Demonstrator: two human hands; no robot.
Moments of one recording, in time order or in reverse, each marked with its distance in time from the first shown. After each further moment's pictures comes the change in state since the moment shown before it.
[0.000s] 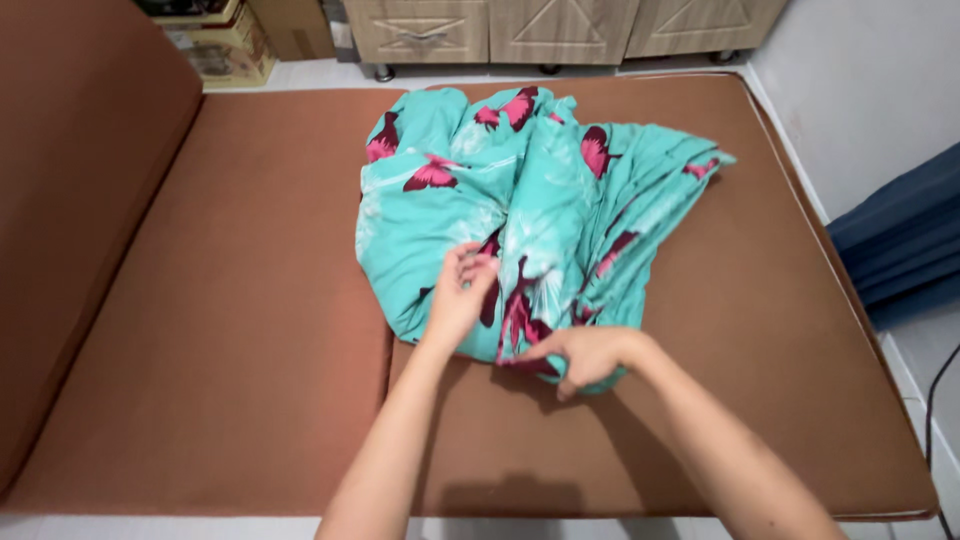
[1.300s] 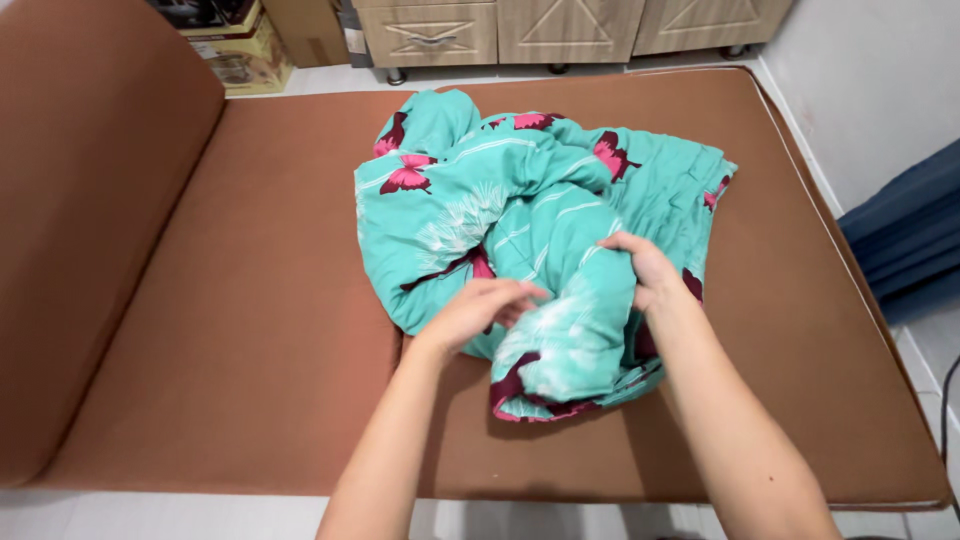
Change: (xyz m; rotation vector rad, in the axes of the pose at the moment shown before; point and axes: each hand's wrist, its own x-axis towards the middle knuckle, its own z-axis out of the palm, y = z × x) left_hand -0.040 0.098 0.003 0.024 -0.520 -0.465; right_hand -0.003 0.115 -0.044 1.513 0.833 0.082
